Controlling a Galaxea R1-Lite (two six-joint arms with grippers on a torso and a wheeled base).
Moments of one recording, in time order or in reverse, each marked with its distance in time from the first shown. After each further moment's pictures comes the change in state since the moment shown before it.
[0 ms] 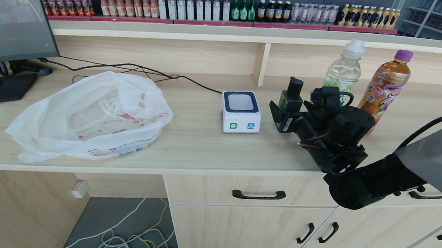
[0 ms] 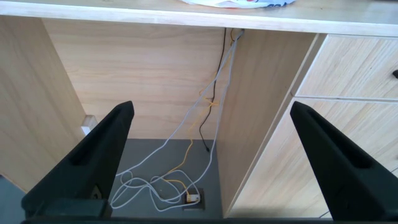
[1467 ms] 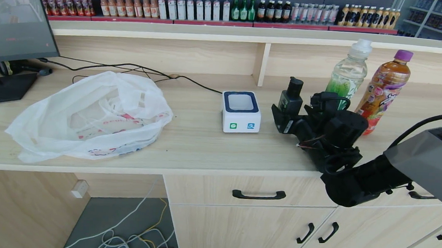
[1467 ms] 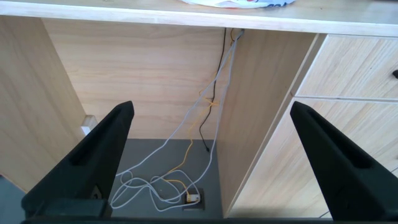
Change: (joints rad) left arm 0.000 0.000 0.000 0.000 0.000 0.000; right arm -0.037 0.061 -0.036 -0.007 0.004 0.035
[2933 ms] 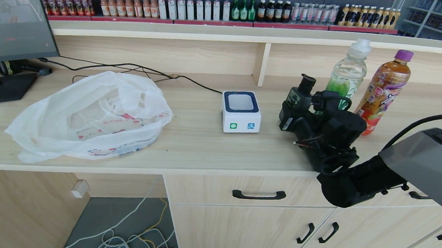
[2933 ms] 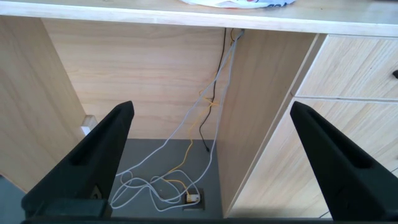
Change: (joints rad) left arm 0.000 0.000 0.000 0.000 0.000 0.000; right arm 0.023 0.001 -0.003 -0.052 -0.065 0.021
